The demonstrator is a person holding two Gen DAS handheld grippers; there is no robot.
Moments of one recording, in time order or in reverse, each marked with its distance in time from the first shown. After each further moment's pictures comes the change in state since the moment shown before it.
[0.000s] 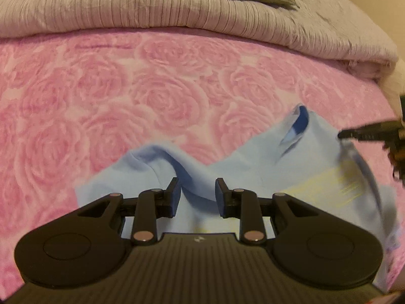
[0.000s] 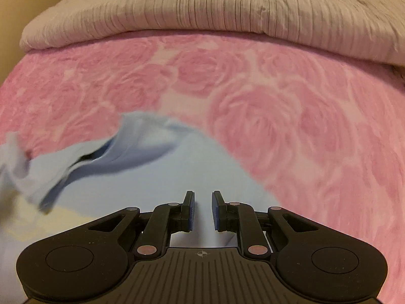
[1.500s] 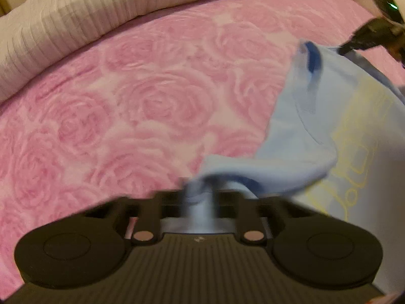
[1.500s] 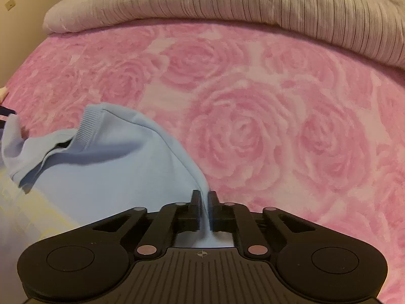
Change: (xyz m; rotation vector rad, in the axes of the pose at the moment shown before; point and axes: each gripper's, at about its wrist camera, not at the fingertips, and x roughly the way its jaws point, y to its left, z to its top) left arm 0.059 0.039 0.030 0.399 0.085 -0.003; right arm 0.027 -0.058 0.007 -0.104 -0.019 0.138
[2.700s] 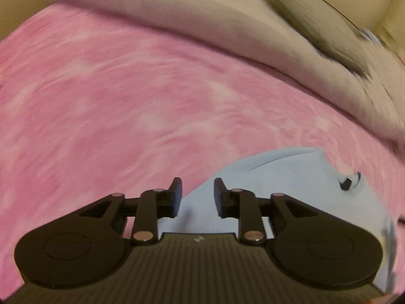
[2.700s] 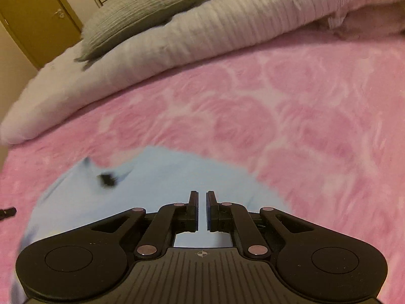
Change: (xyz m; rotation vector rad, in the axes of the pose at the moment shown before) left arm -0.081 0.041 -0.059 -0.872 -0.153 0.187; right arm -0.104 -0.011 -0.055 0.544 -0.179 -0.081
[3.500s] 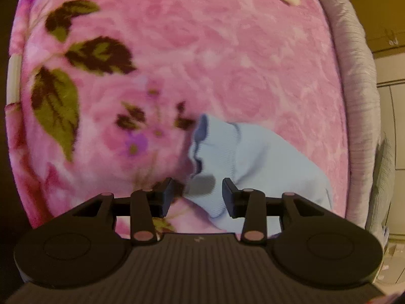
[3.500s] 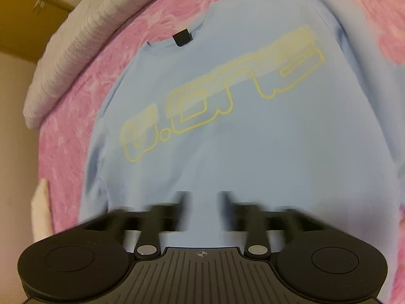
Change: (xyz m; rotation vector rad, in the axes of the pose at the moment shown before) left arm -0.146 0.179 -0.246 -1.019 0.038 0.022; right arm -0.033 0.122 -0.153 0.312 0.274 0.100
